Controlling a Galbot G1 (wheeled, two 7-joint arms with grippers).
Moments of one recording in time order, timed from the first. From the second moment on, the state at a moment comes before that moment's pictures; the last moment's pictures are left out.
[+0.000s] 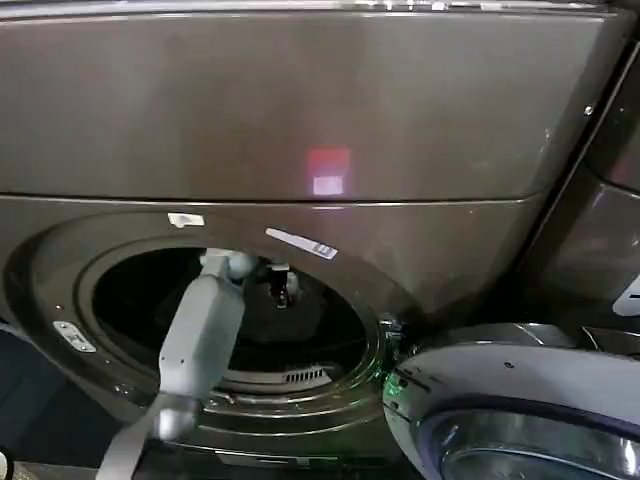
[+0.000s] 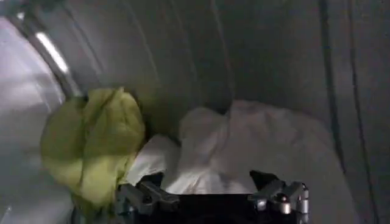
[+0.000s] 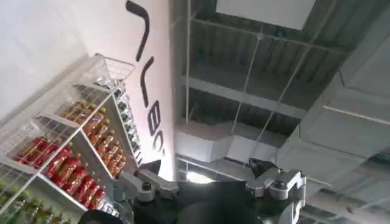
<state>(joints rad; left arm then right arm) 0.21 -1.47 -0.38 -0.91 1.17 0.10 1.35 -1.54 0.97 2.47 1.86 0.12 -0.13 -0.23</state>
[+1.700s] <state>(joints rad) 0.11 -1.43 -0.36 -0.54 1.02 0.17 1.35 -1.52 0.97 2.44 1.88 0.13 -0.13 -0.23</state>
